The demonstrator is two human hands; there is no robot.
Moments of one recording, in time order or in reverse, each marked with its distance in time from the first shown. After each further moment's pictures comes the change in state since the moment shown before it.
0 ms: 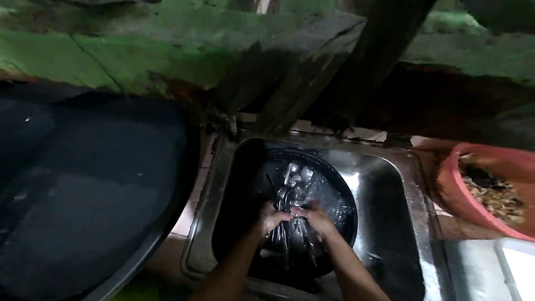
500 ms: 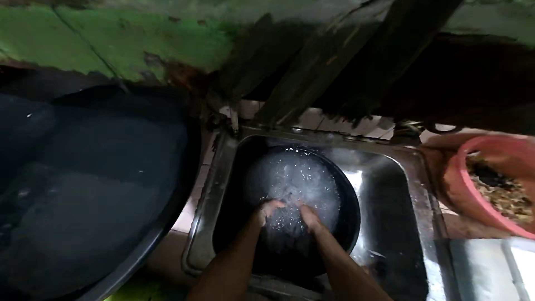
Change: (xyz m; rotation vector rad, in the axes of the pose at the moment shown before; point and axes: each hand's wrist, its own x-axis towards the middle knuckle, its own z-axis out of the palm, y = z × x) left_hand 0.020 -0.014 -0.008 -0.056 0.055 -0.295; right_hand 0.028 0.032 0.017 -0.200 0.072 0.275
